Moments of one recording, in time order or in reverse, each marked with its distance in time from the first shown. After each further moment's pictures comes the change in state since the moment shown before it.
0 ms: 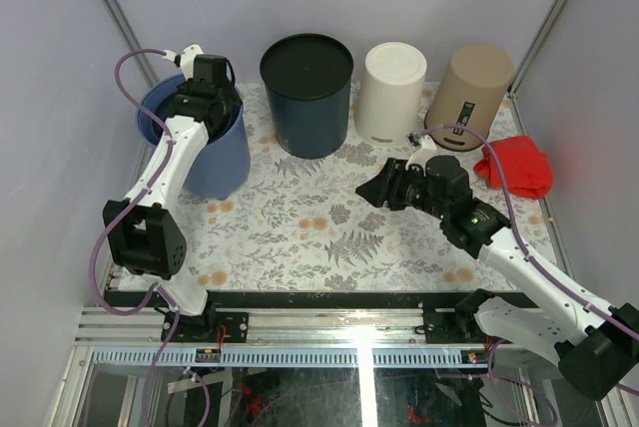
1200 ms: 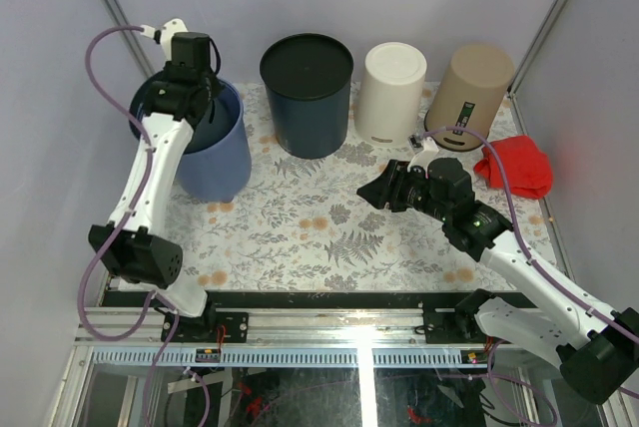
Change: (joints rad) left arm 0.000 -0.043 0.221 -0.187 -0.008 0.047; right arm 0.000 -0.027 -0.016 0.000 0.001 0.001
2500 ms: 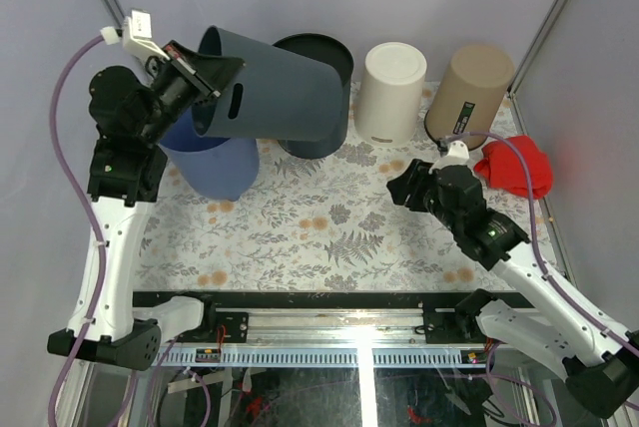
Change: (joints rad) left arm 0.000 -0.478 -0.201 0.428 0.766 -0.263; right arm -0.002 -0.092 0.003 -0.168 0.353 -0.048
